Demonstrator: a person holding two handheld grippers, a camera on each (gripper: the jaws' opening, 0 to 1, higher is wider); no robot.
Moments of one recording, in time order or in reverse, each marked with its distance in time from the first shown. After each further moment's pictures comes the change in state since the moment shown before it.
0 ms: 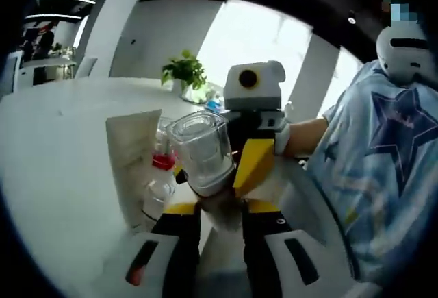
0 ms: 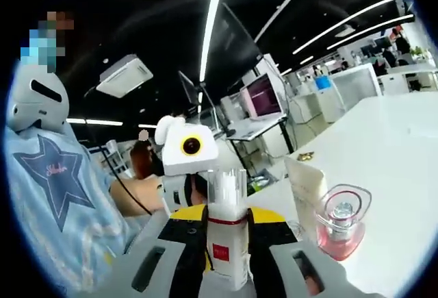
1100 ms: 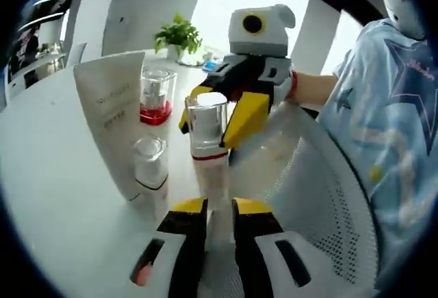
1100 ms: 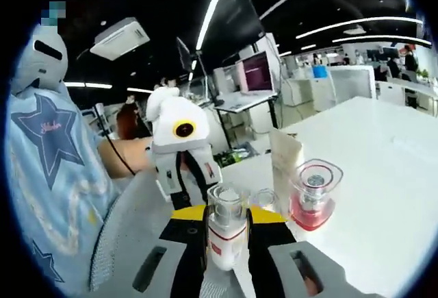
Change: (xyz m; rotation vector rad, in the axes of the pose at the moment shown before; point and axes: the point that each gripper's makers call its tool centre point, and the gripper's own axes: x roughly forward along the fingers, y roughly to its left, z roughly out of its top) left arm 0.009 0.010 -0.054 0.076 0.278 0.041; right arm -0.031 -0.032 -0.031 -0.146 0.174 -0.240
